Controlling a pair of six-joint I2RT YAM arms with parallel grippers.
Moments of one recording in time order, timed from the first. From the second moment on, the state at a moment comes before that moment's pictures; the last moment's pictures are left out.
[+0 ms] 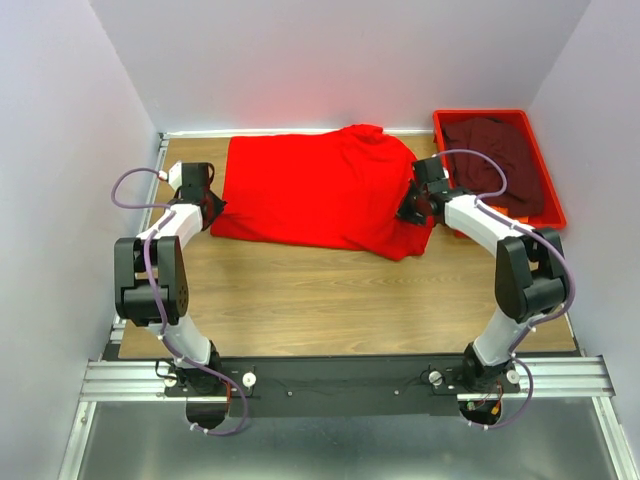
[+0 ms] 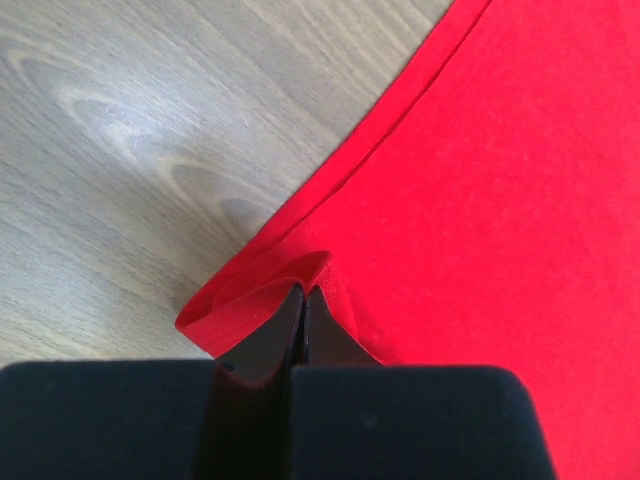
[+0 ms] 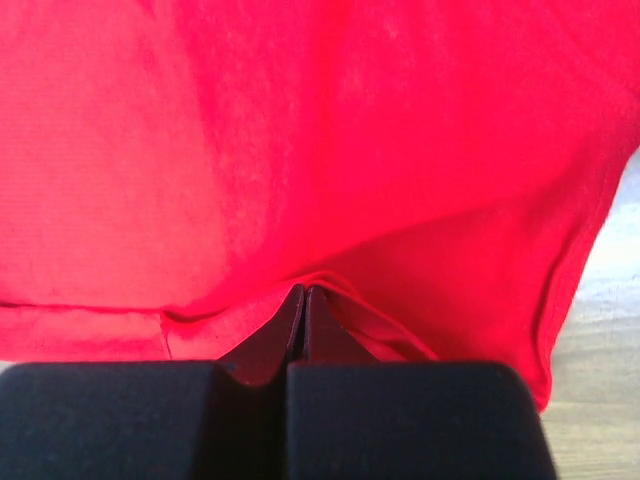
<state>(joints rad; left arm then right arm) 0.04 1.69 1.06 -0.17 -0.16 -0.72 0.31 1.72 1.17 -0.34 0.04 0.69</state>
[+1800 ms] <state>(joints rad) 0.04 1.84 1.22 -0.18 -0.16 -0.73 0.20 1.89 1.34 -0.30 0.02 0.66</state>
